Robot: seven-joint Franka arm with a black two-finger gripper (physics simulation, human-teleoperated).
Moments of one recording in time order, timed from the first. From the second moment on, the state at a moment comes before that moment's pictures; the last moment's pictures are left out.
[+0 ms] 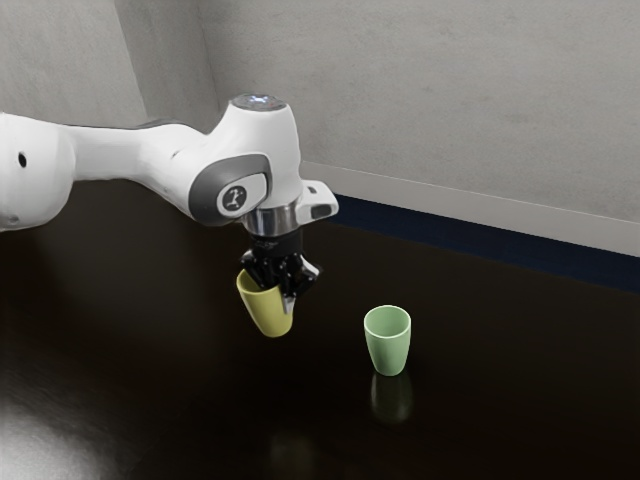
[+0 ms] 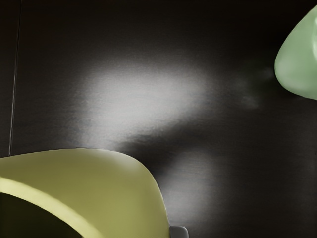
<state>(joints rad) -0.36 0.10 0.05 -1.96 0.04 2.02 -0.39</state>
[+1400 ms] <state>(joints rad) -0.40 0.48 -0.04 -1.40 0.06 1.88 -0.38</state>
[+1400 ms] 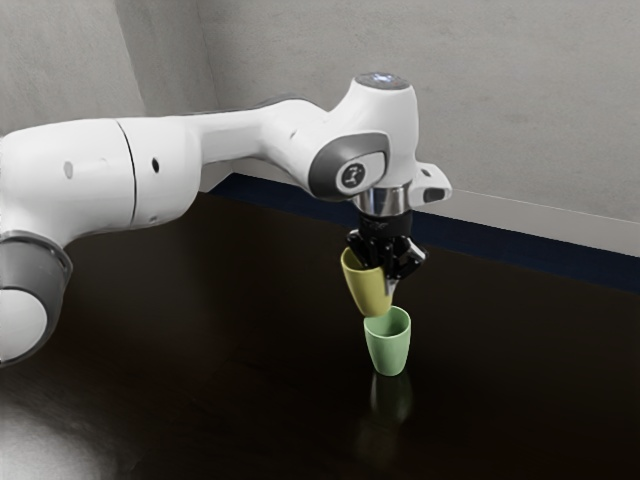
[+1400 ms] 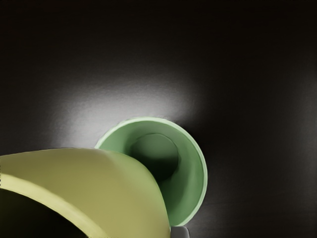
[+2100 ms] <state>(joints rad) -0.40 0.55 -0.05 -1.33 0.05 1.85 -0.38</state>
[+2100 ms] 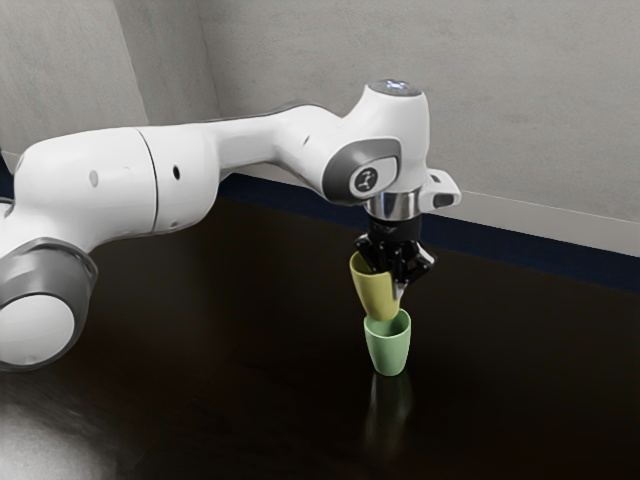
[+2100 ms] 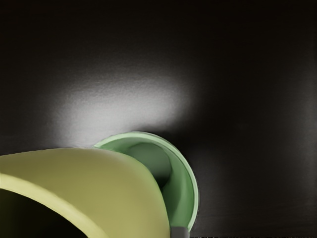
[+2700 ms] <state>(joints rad) -0.41 0.57 -0.06 -1.31 0.05 1.85 -0.38</state>
